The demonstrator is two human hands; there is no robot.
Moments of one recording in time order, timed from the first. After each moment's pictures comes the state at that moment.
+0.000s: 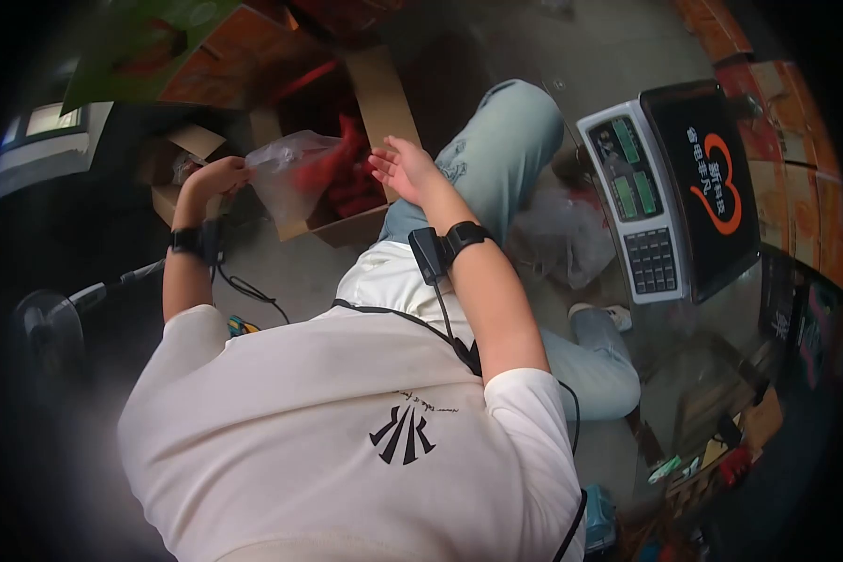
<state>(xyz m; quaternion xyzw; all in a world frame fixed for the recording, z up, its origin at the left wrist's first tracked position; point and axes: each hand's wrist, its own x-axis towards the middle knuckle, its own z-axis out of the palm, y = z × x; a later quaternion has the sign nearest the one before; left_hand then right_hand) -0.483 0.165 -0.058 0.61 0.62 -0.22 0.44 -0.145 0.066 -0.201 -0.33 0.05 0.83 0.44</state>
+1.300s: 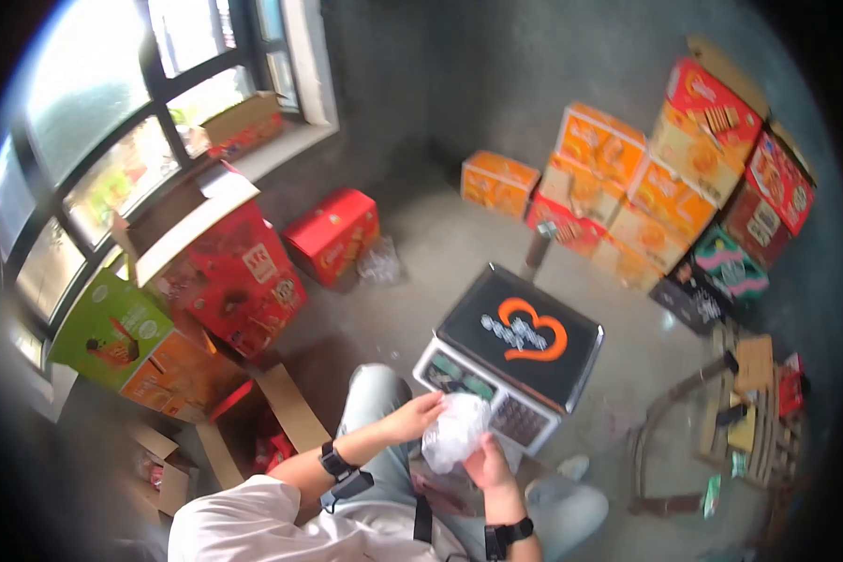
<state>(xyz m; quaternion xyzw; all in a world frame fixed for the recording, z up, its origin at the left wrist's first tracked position) -0.006 0.046 -0.042 0.78 0.17 0.00 0.60 0.071 -0.135 -0.054 -0.26 -0.12 0.52 0.80</state>
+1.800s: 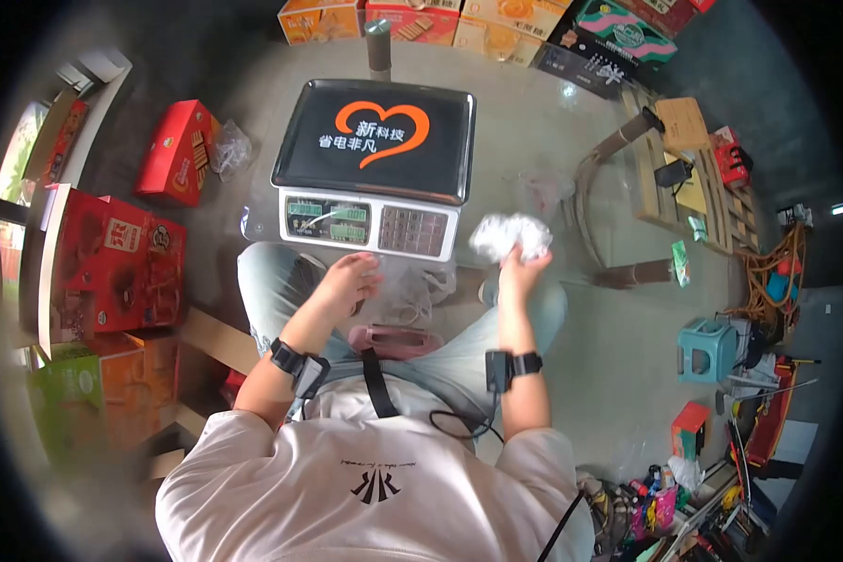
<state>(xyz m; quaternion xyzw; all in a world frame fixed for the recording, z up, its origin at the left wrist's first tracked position) 0.038 -0.018 -0.127 0.44 0.37 -0.11 0.81 0.183 -0.297 -0.192 -0.76 0.16 -0.10 0.62</state>
